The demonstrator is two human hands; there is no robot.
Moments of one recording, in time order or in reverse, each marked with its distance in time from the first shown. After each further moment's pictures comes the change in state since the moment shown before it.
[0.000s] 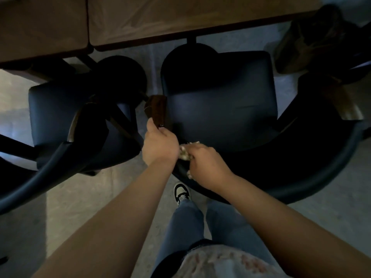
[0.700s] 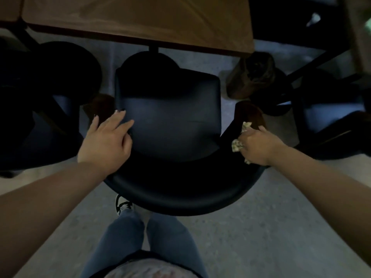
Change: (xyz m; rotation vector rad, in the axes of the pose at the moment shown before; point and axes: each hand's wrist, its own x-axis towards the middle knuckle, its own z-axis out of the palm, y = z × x) left_hand 0.000 0.002 0.004 0.336 -0.080 0.770; right_hand -0.031 0.177 -0.211 -1.019 -0.325 0.303
